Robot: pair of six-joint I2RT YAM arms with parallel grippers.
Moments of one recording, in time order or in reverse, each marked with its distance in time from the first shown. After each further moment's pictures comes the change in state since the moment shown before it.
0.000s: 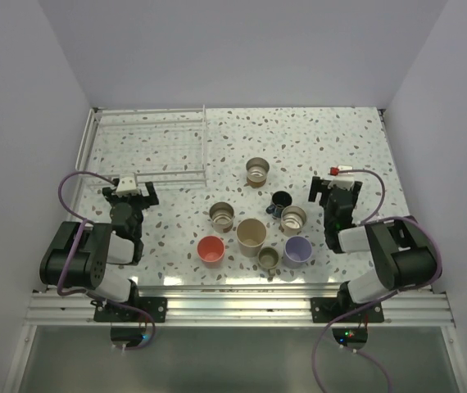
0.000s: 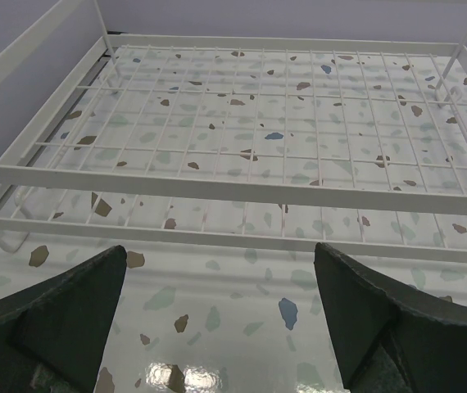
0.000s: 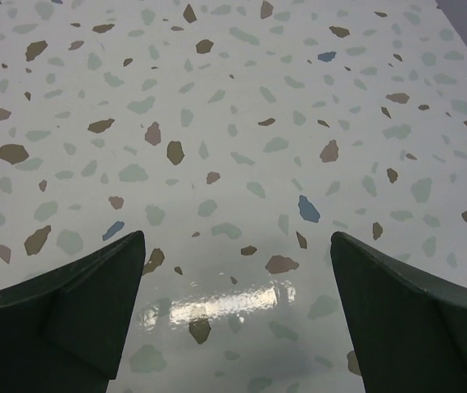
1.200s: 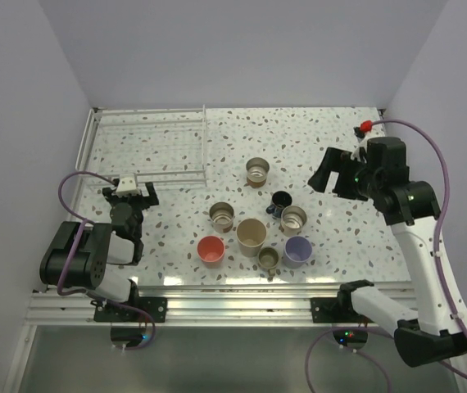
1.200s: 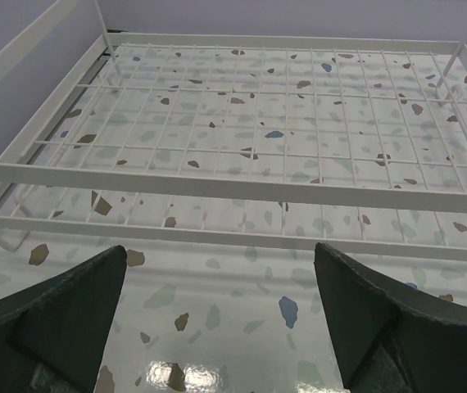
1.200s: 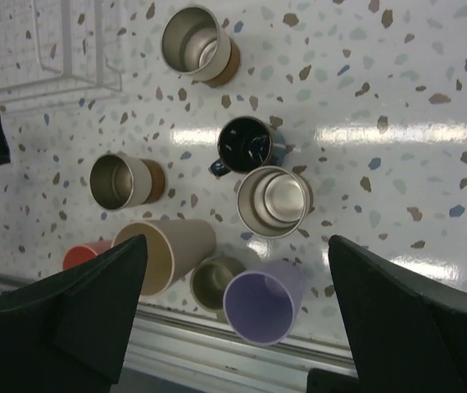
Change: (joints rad) left arm 0.000 0.001 -0.002 0.000 0.000 0.000; right arm -0.002 -0.499 1.048 -1.972 -0.502 0.371
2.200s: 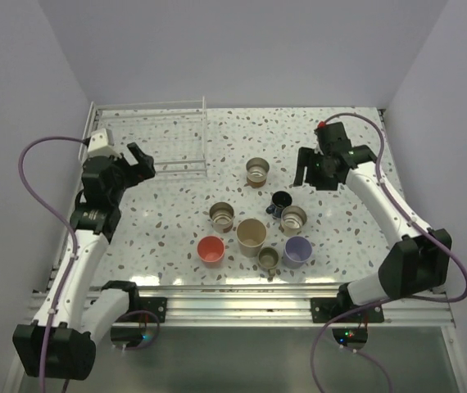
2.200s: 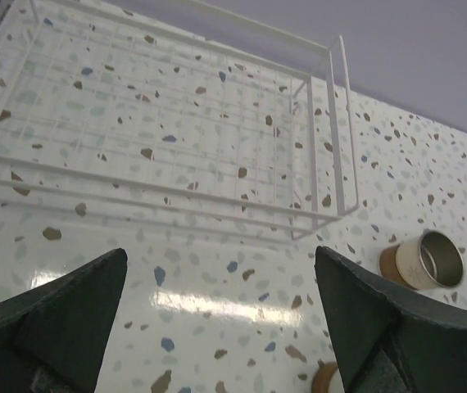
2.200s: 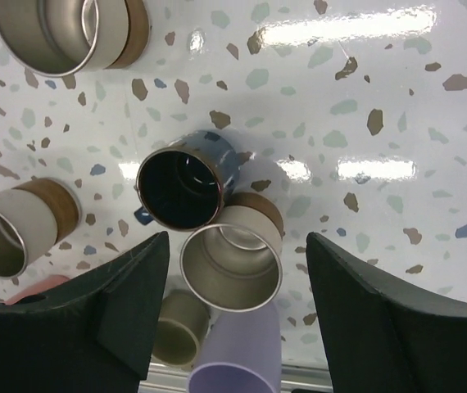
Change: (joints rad) left arm -0.011 -0.562 0.657 -1.445 0.124 -0.386; right arm 0.083 0.402 -0.048 0.103 0.118 0.005
